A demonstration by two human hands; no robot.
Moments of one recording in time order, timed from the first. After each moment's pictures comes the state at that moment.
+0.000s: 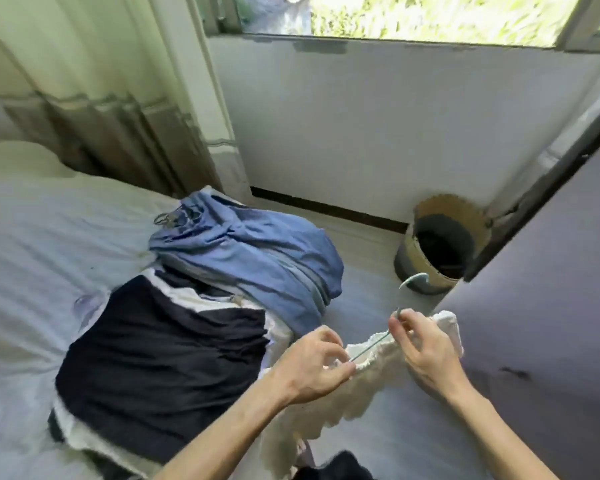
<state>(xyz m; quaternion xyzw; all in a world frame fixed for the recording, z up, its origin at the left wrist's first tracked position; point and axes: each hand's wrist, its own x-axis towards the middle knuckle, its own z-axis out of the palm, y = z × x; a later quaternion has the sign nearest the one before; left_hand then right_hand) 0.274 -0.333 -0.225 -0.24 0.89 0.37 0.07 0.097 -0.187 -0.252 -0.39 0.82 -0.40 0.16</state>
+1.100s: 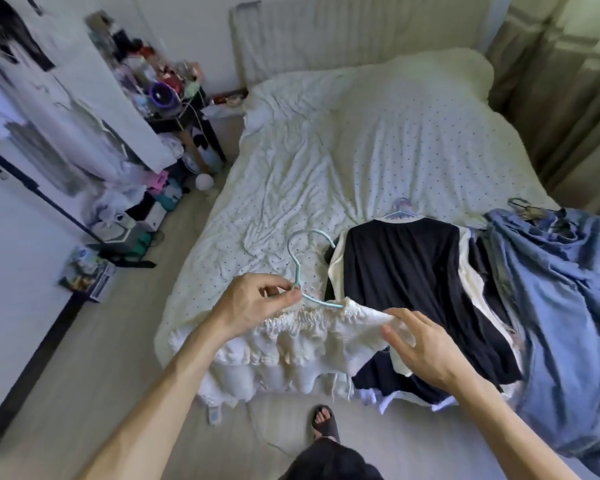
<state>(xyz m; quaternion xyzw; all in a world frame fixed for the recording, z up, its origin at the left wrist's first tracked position) 0.713 -0.268 -0.147 -0.75 0.48 0.31 -0.32 0.429 -0.404 -0.252 -0.83 0.42 -0.04 0.37</state>
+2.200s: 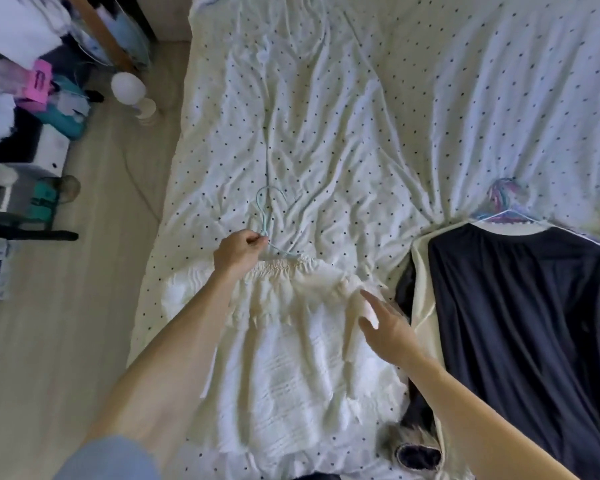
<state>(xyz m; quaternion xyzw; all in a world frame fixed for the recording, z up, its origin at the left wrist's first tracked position) 1.210 -0.555 -0.513 -0.87 0.31 0.35 -0.15 0.879 -0.586 -0.492 -0.73 0.53 0.16 0.40</state>
